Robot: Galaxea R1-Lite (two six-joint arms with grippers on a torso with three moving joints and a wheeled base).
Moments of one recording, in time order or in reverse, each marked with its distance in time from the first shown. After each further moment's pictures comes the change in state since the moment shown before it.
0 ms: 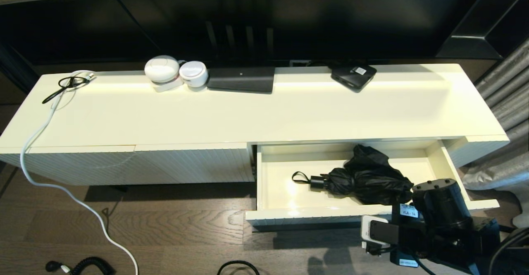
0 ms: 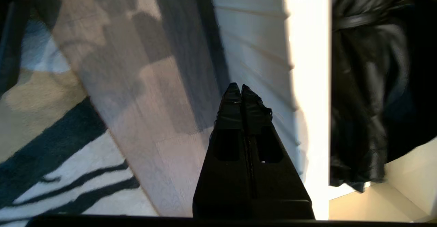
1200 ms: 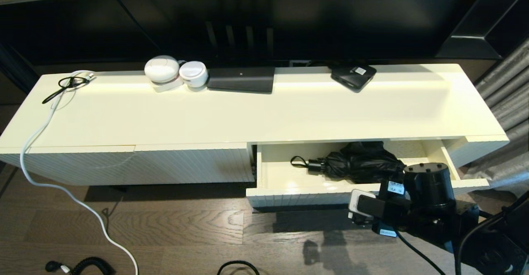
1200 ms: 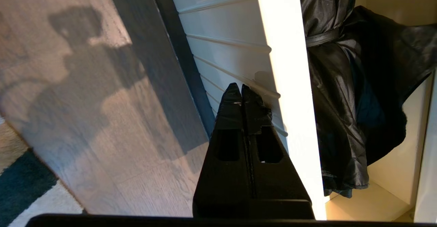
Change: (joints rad) left arm 0.000 0.000 0.000 0.000 0.000 0.000; right arm -0.022 0.098 -0.101 -0.186 -0.001 -0.003
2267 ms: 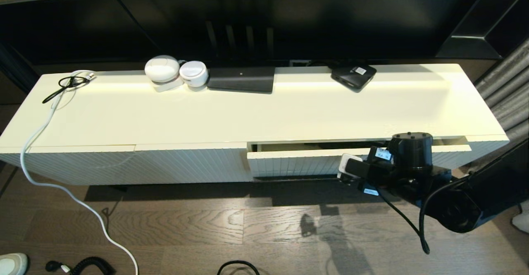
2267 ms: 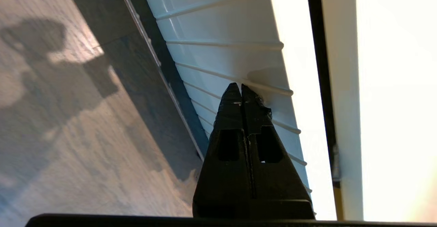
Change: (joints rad) left arm -0.001 0.000 0.000 0.000 0.000 0.000; right arm -0.078 0.117 -0.288 0.002 0.000 -0.057
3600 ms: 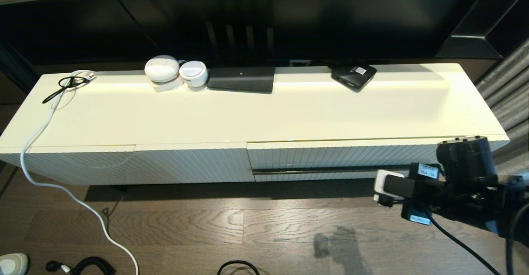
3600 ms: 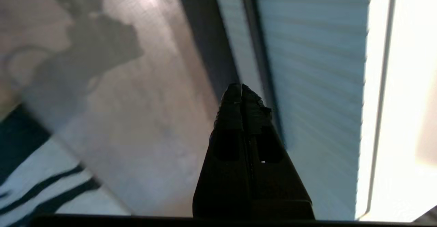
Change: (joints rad) left arm 0.000 0.000 0.000 -0.001 0.000 0.000; right arm -0.020 -0.370 0.180 0.436 -0.020 0.031
